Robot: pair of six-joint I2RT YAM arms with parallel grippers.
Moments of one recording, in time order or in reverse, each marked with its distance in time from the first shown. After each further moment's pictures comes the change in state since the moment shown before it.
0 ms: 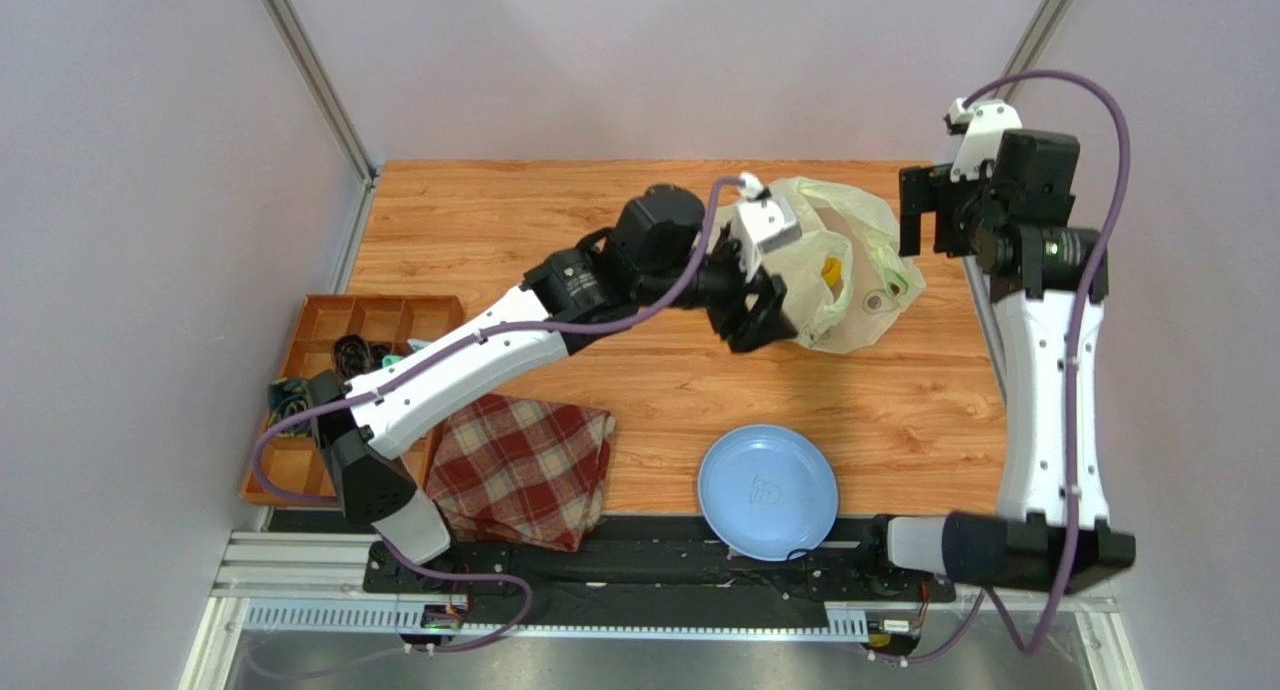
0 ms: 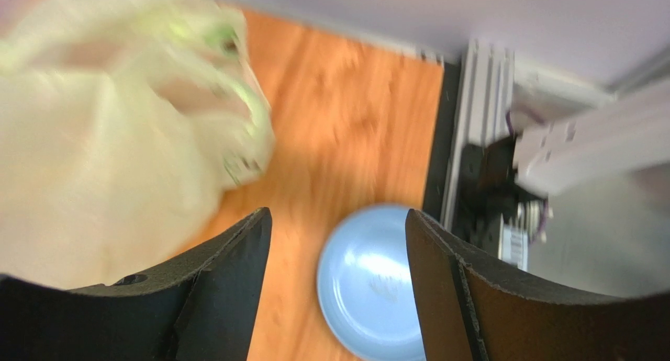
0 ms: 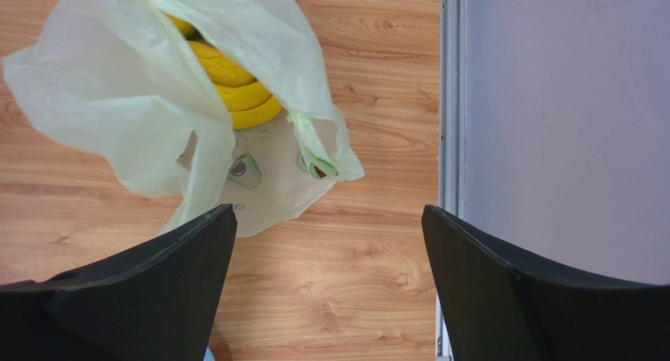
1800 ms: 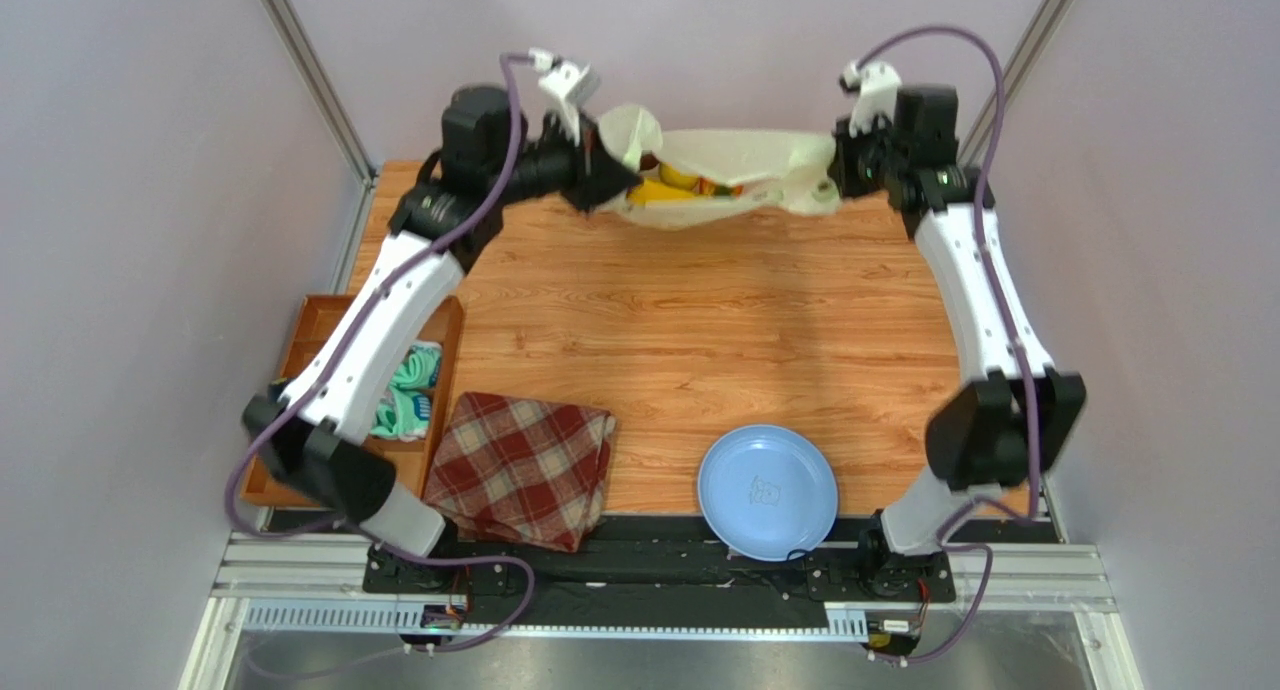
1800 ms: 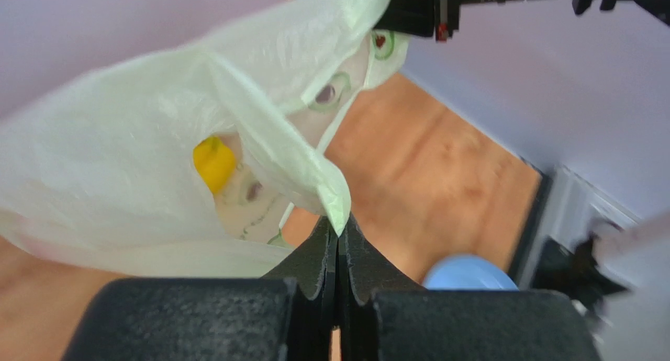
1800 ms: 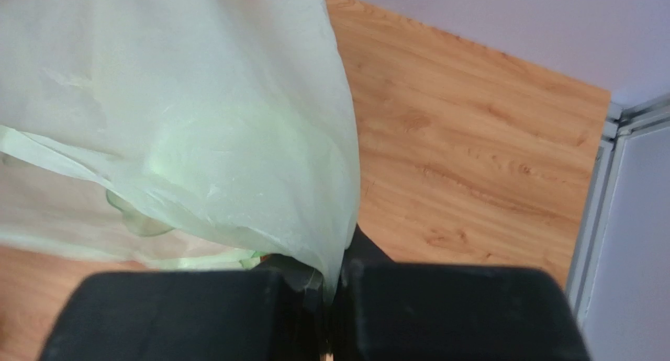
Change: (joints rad) left arm 0.602 -0.005 0.145 0.084 0.204 -0.152; right arm 0.135 0.486 0.226 0.363 -0.228 0.028
